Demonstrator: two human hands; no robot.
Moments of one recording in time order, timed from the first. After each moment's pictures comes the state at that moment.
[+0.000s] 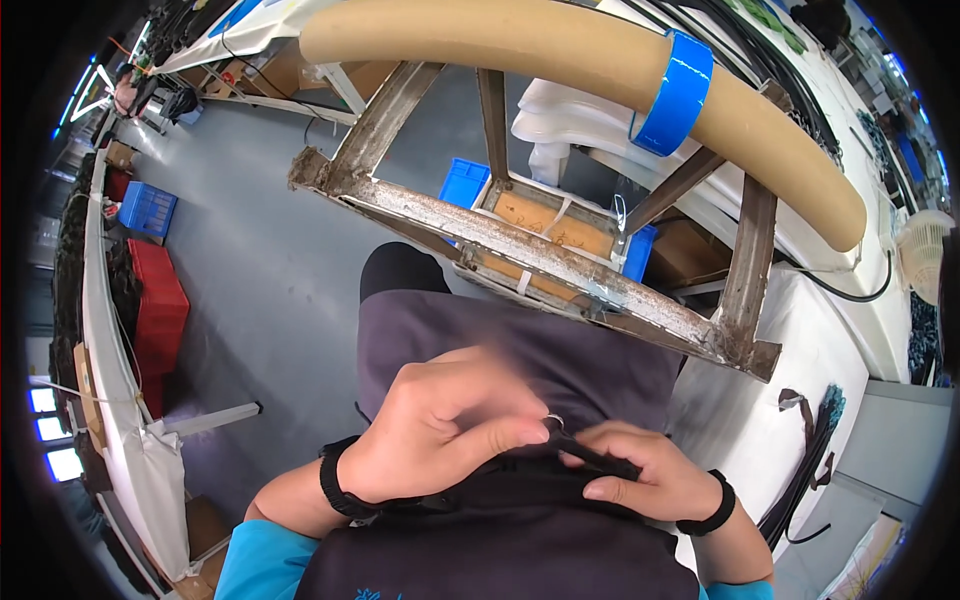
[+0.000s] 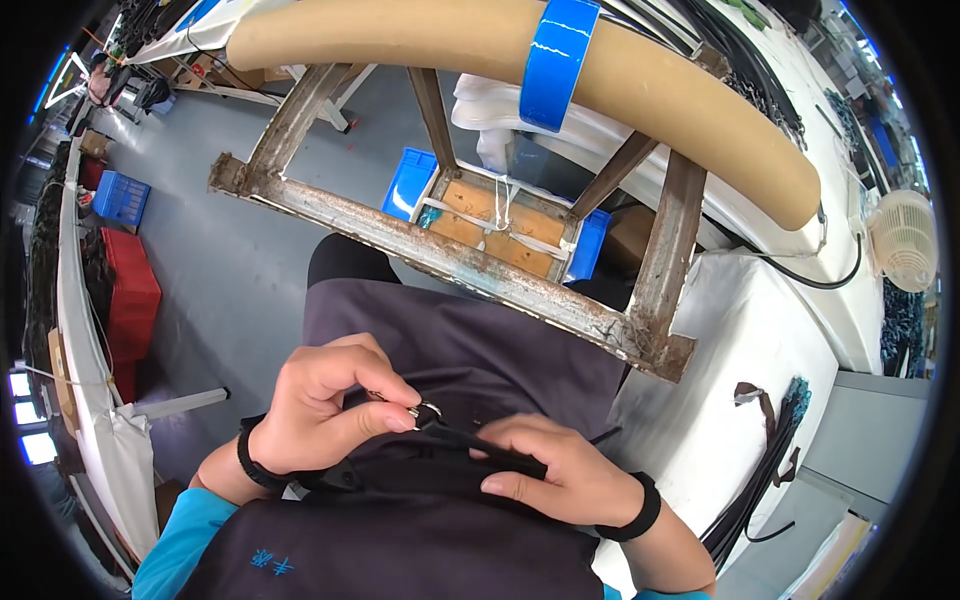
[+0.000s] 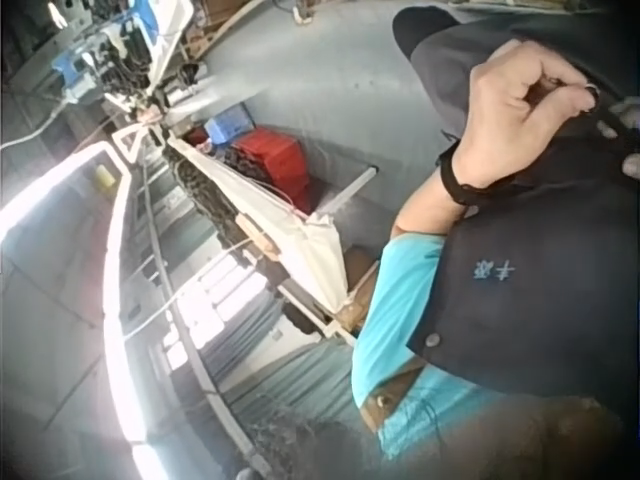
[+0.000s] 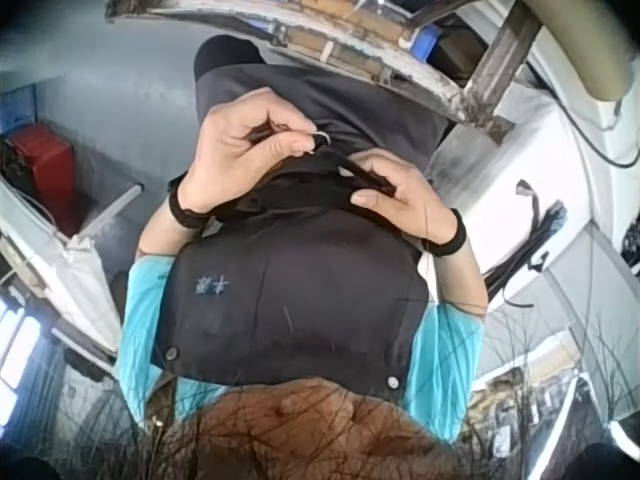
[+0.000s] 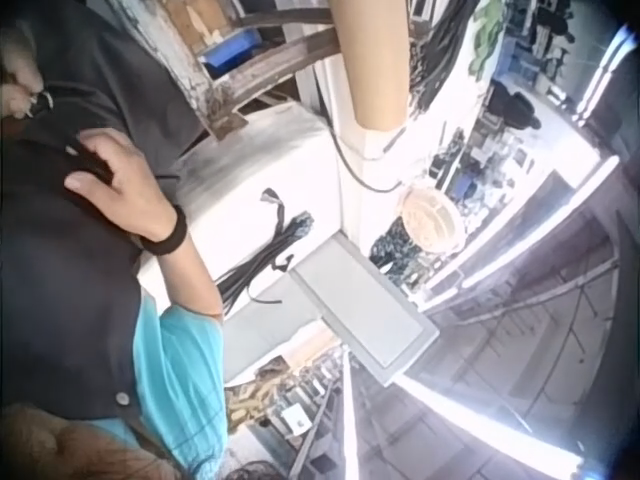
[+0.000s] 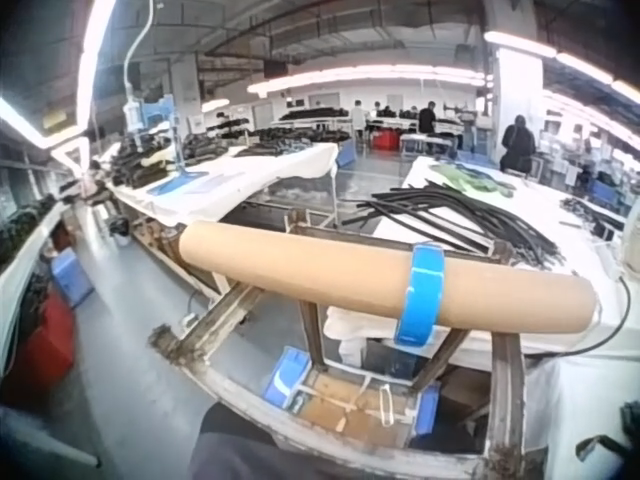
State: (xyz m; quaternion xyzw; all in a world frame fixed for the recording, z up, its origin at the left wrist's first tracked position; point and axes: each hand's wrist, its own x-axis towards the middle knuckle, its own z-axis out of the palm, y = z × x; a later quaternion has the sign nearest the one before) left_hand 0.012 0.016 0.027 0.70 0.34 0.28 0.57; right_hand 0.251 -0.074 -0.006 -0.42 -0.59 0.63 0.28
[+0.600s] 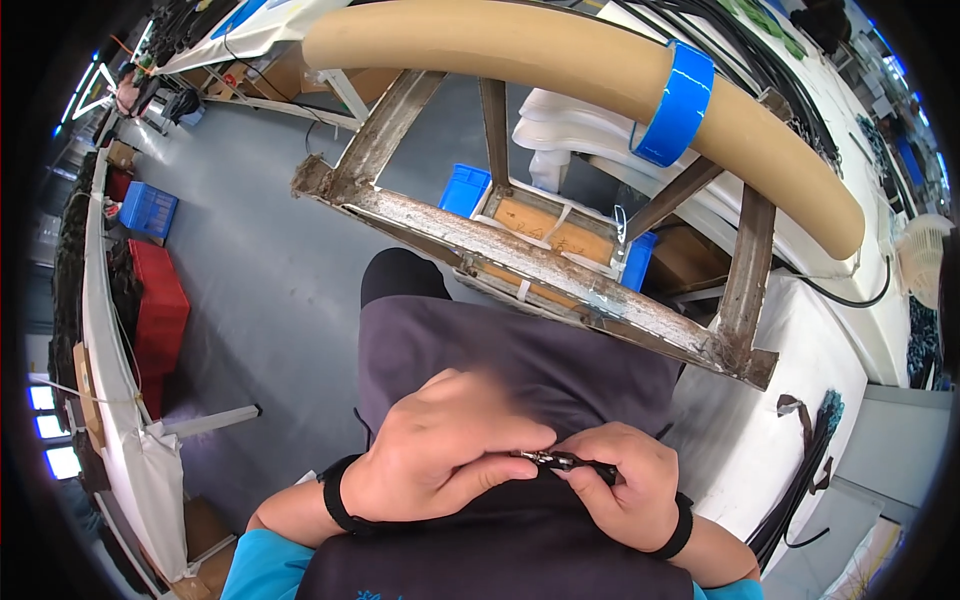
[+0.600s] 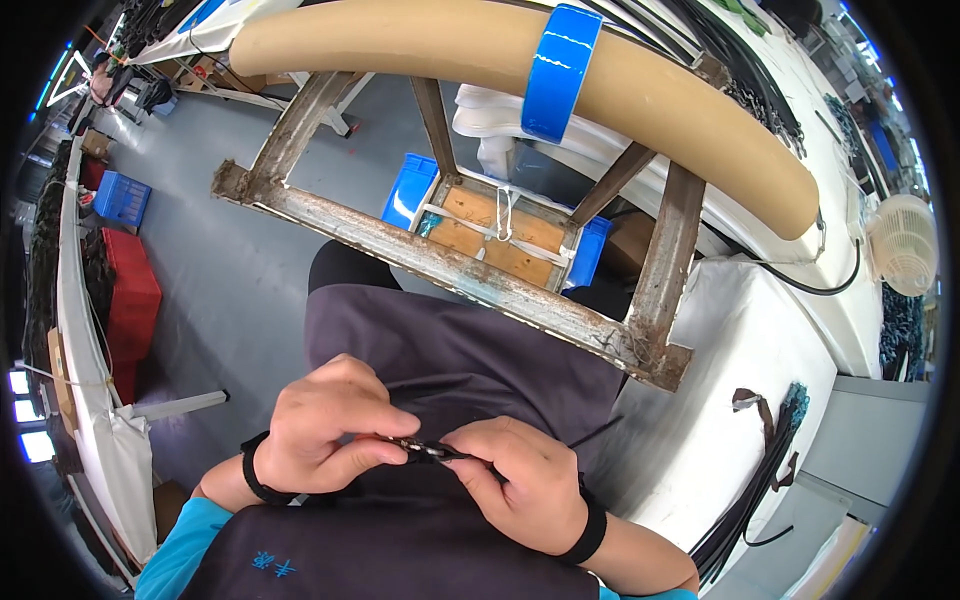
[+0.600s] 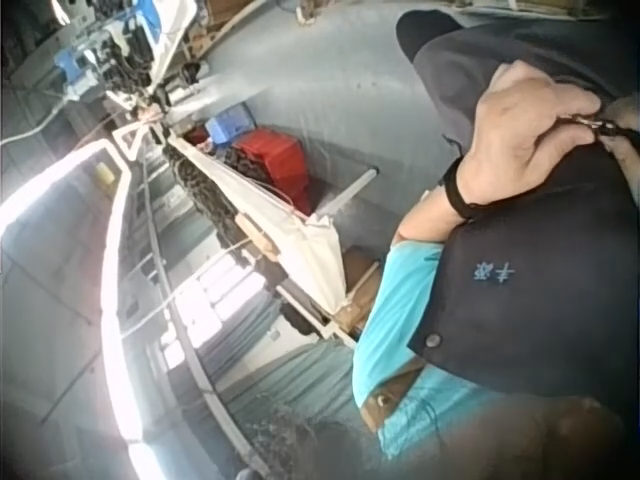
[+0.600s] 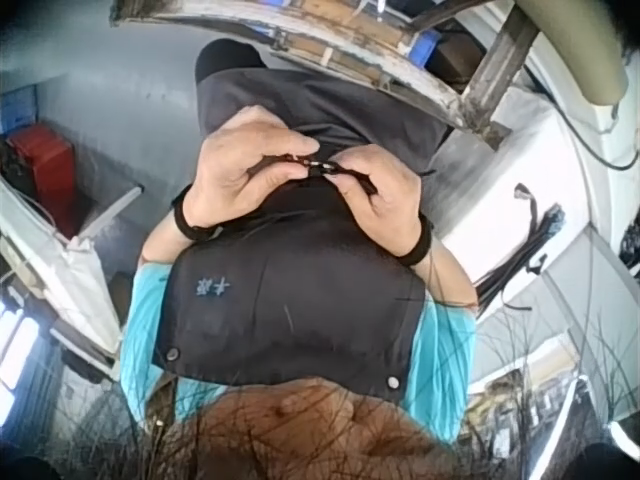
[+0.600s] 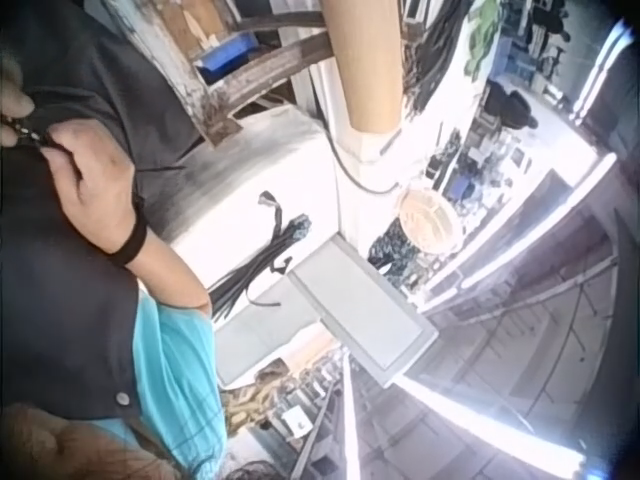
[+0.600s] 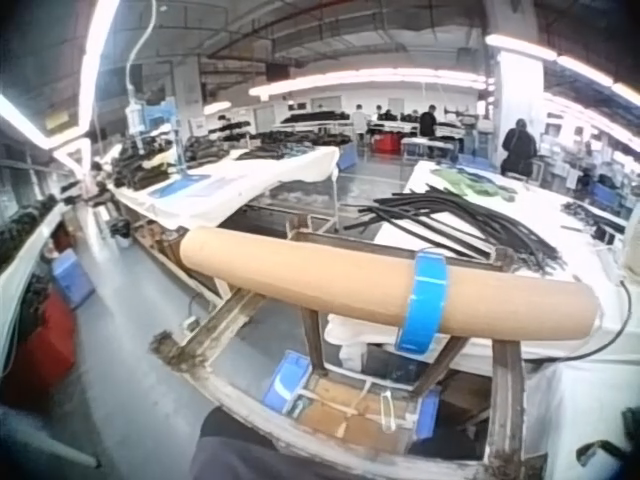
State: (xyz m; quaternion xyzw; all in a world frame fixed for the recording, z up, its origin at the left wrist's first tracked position) left_hand 0.006 0.010 0.027 0.78 0.29 0.34 0.45; right_hand 0.206 -0.067 0.016 -0.51 -0.60 0.44 0.42
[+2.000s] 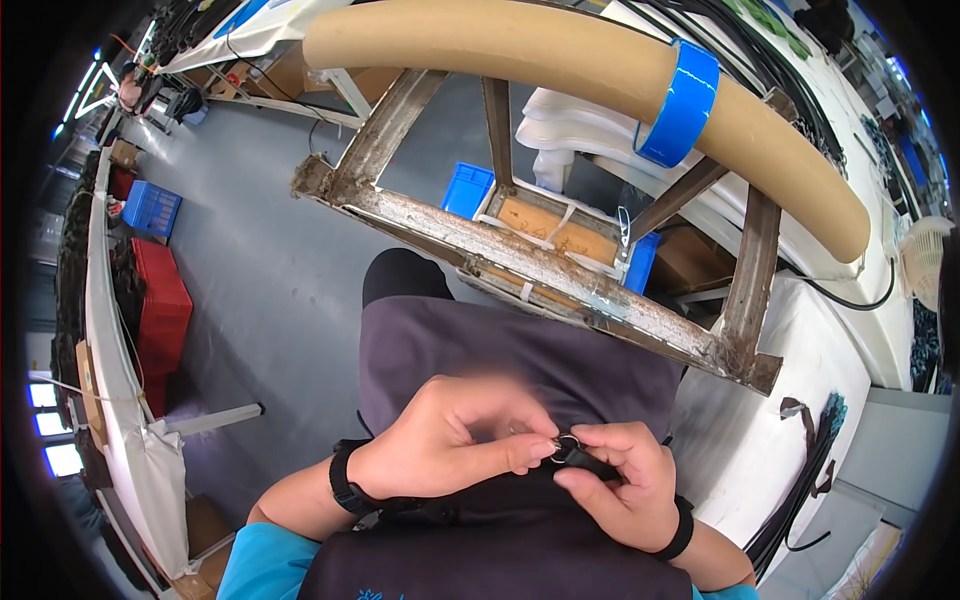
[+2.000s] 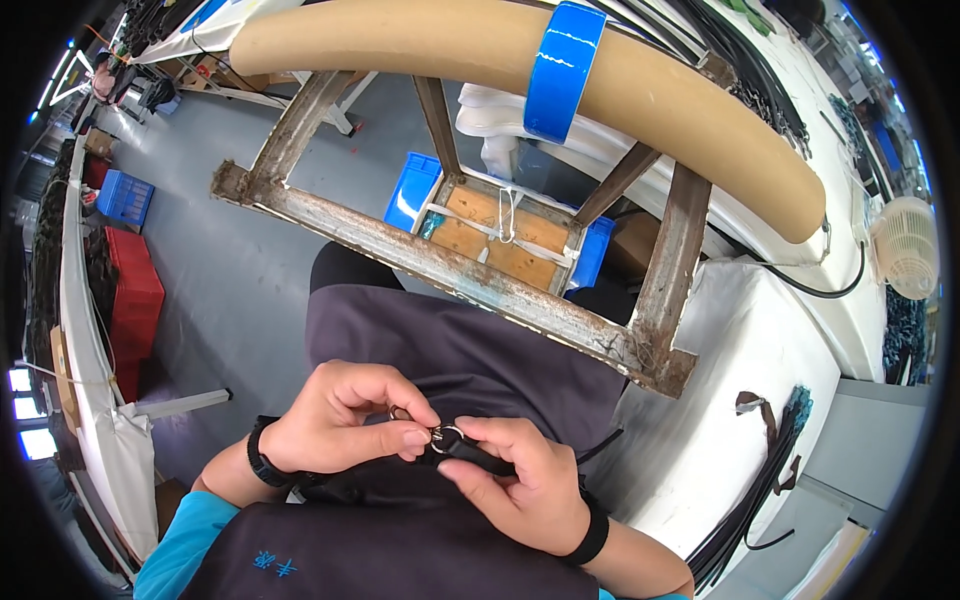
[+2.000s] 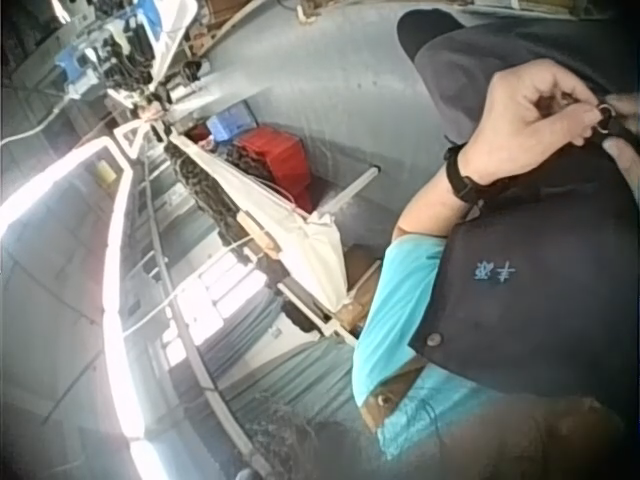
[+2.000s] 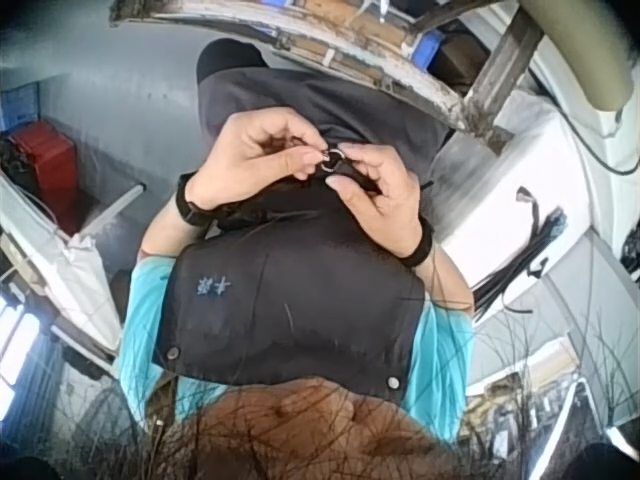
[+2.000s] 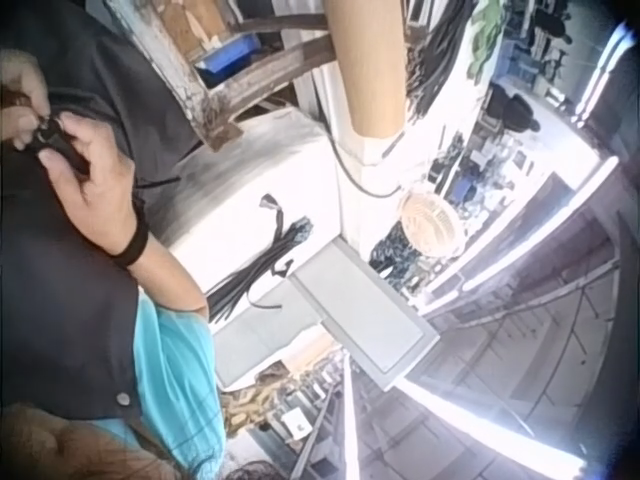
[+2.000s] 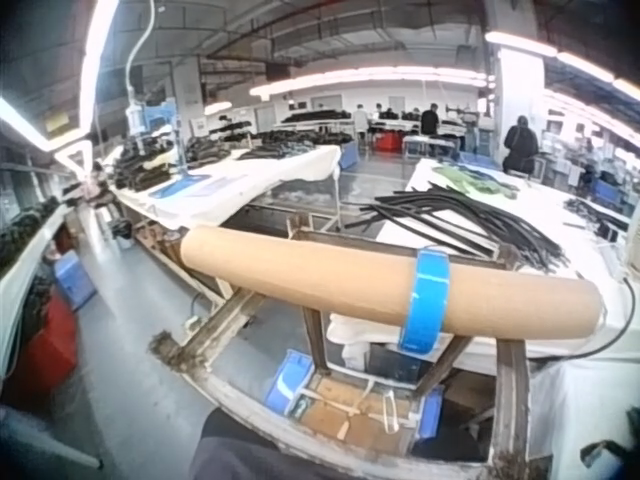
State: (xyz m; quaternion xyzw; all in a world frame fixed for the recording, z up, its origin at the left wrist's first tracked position) left_hand 0.010 0.015 0.019 0.52 0.31 0.19 0.77; right_hand 0.208 -0.079 0.002 -0.51 -0.55 0.50 0.44
